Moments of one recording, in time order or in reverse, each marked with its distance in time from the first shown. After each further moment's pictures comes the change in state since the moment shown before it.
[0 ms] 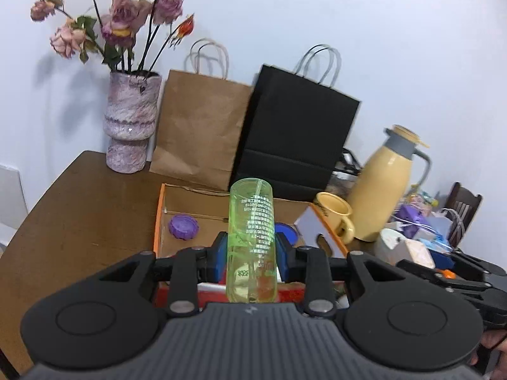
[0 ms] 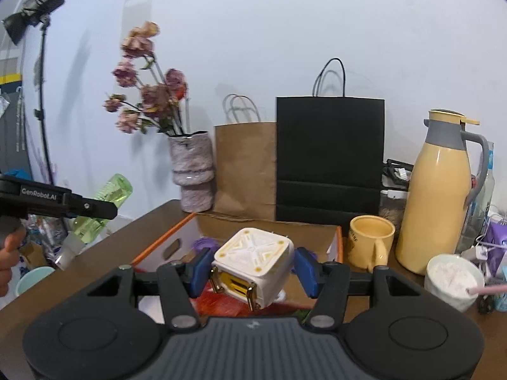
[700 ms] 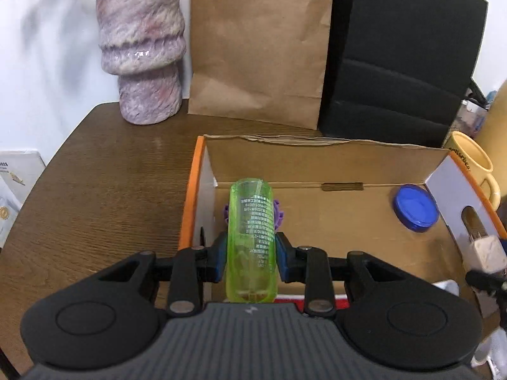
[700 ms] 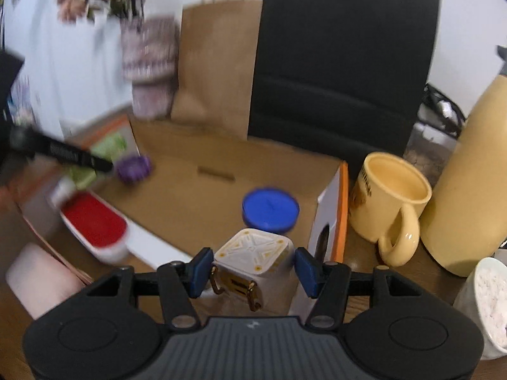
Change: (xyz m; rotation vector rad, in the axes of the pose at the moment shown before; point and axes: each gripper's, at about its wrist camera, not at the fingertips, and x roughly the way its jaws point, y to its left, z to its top) left arm 0.216 0.057 0.003 0.085 0.275 0.261; right arm 0.196 -0.048 -0.029 -0.115 0.392 -0.039
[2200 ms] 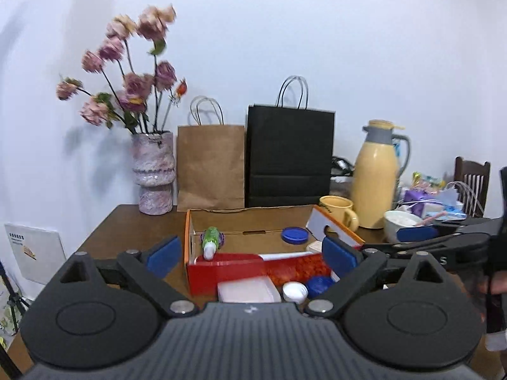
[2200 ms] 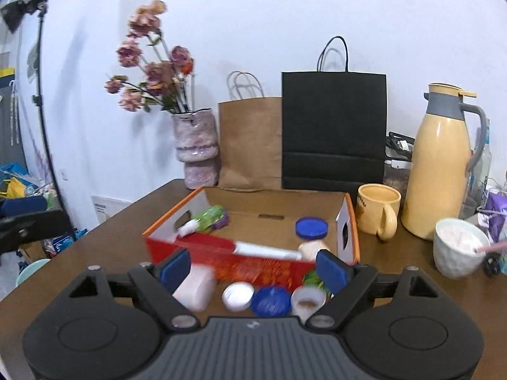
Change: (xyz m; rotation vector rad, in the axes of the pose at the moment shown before) left arm -0.308 -0.029 -0.209 0.089 -0.554 -0.112; right arm -0.212 0.090 -0.103 0.141 -0.347 0.045
